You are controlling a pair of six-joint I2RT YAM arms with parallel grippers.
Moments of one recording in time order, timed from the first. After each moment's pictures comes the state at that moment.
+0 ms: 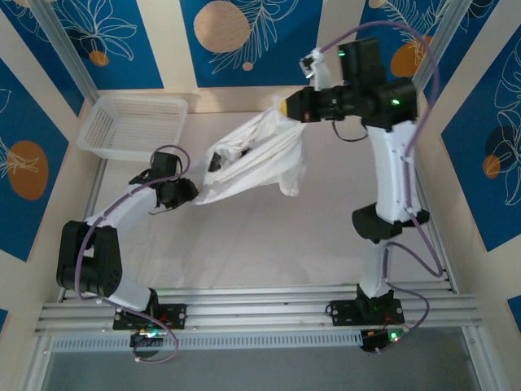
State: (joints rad) left arm -0.19 1.50 0.96 -0.47 0.15 -0.67; right arm 0.38 1.96 2.94 -1.59 -0.56 0.25
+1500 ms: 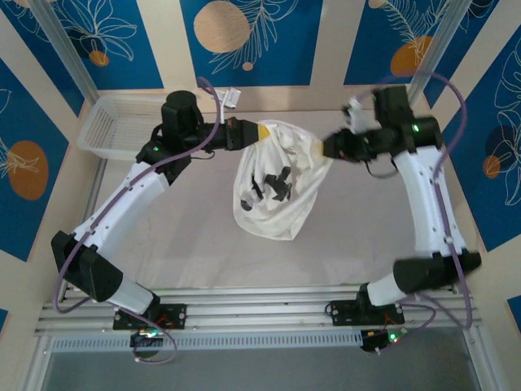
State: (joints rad) left arm -0.50 1.50 1.55 -0.17 0.89 -0.78; right arm 0.03 1.36 1.62 -1.28 -0.53 0.22
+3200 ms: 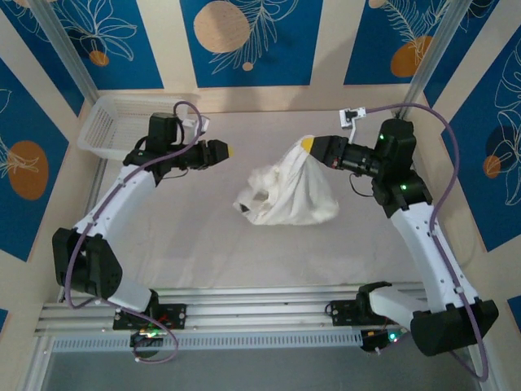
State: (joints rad) left arm -0.28 1.48 1.31 -0.44 0.76 -0.51; right arm 0.20 1.11 1.18 -0.26 -0.89 0.79
